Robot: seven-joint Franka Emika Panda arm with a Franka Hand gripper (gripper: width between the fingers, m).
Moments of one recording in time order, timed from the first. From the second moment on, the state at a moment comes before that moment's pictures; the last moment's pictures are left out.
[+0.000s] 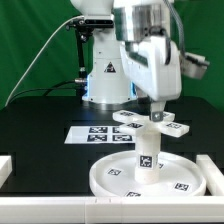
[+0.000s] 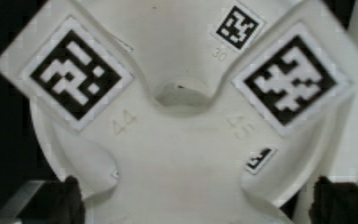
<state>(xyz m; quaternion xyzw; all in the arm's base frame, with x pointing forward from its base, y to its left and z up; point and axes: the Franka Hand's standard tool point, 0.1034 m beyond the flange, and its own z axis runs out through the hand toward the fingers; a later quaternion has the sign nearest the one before) 0.571 0.039 0.130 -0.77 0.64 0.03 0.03</state>
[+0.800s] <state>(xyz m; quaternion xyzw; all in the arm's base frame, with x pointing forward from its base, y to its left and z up) 0.566 0.044 0.136 -0.95 0.31 0.02 0.03</state>
